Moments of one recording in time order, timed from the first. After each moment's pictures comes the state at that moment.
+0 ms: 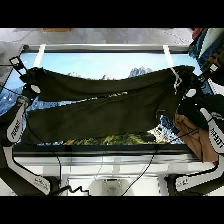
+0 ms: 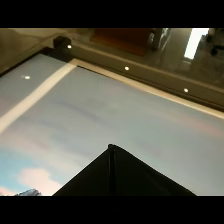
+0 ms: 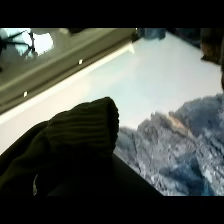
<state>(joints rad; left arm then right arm) 0.17 -1.85 1.43 1.04 0.37 -1.20 -0.23 -1.65 1.19 -1.01 -0.32 1.35</state>
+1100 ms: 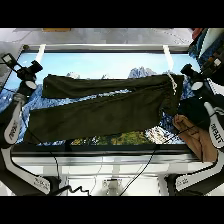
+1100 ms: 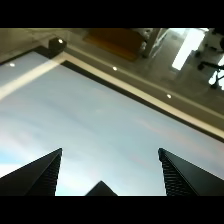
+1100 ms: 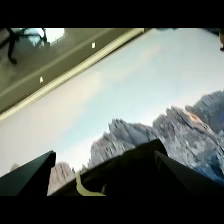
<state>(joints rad) 0.21 -1.79 1.49 0.99 0.15 -1.27 -0.30 -1.71 1.41 -1.00 0.04 1.39</state>
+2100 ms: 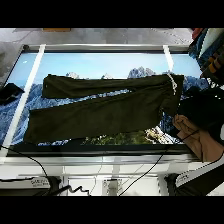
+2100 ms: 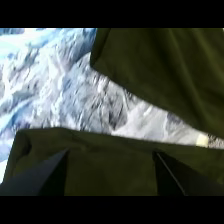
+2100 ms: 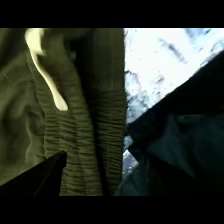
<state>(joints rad) 0.61 -1.51 1.49 1.06 -1.18 -1.34 -0.55 -1.86 1.62 -1.02 1.11 1.29</state>
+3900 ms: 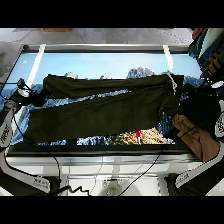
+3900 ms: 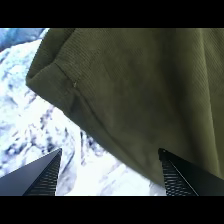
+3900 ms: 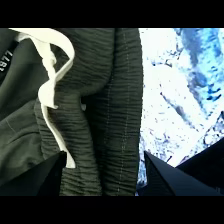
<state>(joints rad) 0.29 -1.76 1.31 1.08 -0.53 -1.68 -0.50 -1.91 1.65 -1.02 0.92 1.27</state>
